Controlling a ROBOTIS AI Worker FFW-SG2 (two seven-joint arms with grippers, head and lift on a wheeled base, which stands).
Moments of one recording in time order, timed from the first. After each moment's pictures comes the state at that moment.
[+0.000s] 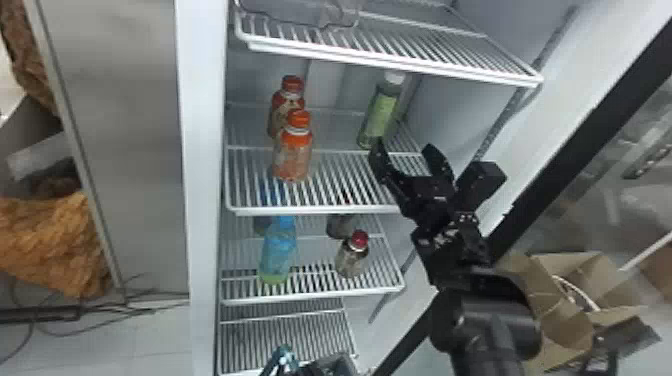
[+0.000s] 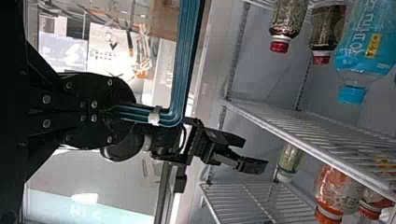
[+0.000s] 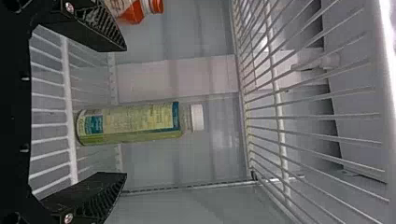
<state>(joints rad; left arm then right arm) 0.24 0.32 -0.57 -1.58 1.70 0.60 -0.51 -0.01 -0.09 -0.21 -1.67 -0.19 0.00 0.22</state>
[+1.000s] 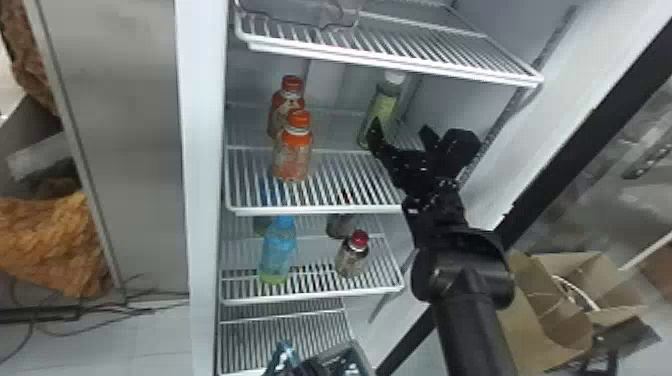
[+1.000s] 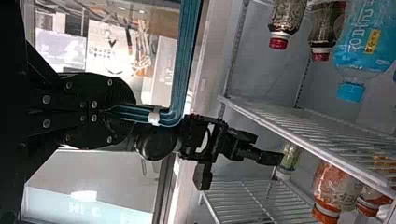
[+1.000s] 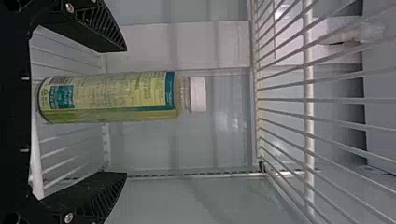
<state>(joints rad) 0.24 0.32 -0.58 -1.58 1.71 0.59 -0.51 -0.23 -0.11 -0.17 -1.40 -0.12 -0.03 0.13</state>
